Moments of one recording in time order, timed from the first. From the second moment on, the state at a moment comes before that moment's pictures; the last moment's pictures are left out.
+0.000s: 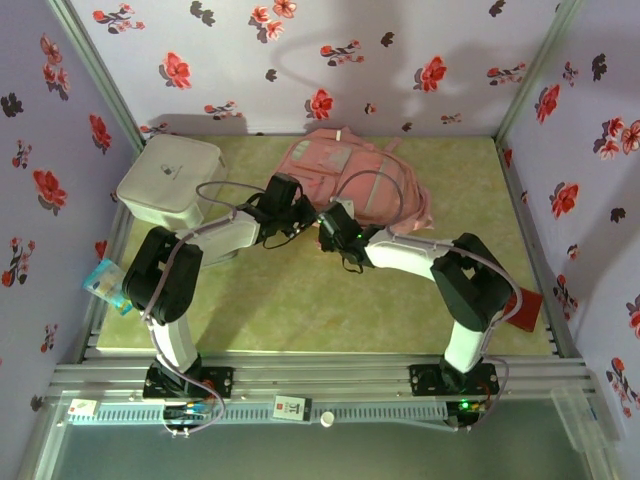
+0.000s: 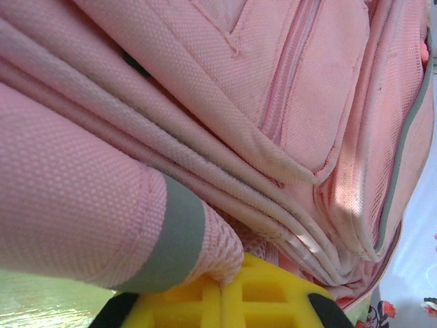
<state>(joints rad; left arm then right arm) -0.62 1.81 1.18 -0.13 0.19 -1.10 0.79 1.78 1.09 -0.20 0.30 0.62</state>
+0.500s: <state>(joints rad) -0.62 1.81 1.18 -0.12 0.19 -1.10 0.79 1.78 1.12 -0.22 0.33 0.60</state>
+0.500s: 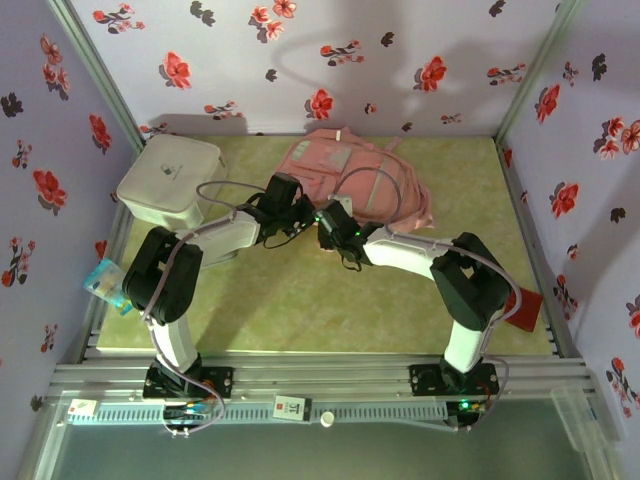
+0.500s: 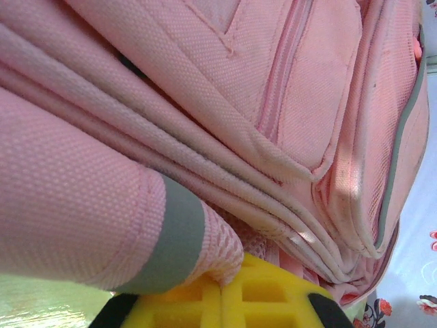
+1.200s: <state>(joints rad) -0.62 1.81 1.19 -0.11 0.20 -1.10 0.80 1.79 1.13 -0.22 0.37 0.58</state>
